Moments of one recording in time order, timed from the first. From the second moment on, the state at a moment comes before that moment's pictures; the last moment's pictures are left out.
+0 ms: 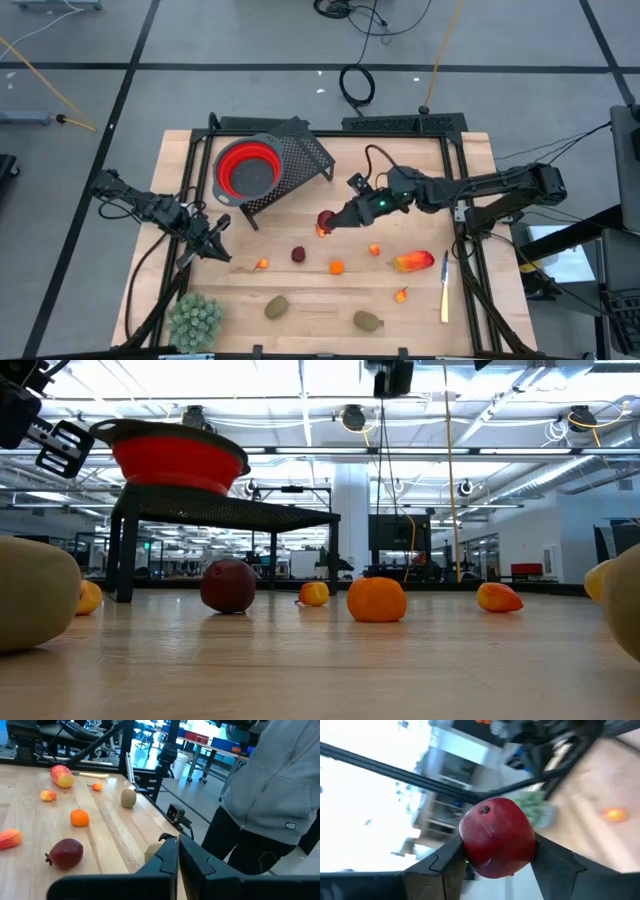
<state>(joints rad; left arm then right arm) -0.44 0.04 0.09 -0.13 0.19 -0.24 0.03 1.38 0.98 0.40 -0.37 1.24</state>
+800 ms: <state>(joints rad) -0.44 0.04 0.09 -0.13 0.18 -0.30 0.04 1.38 0.98 0.46 -0.43 1.03</state>
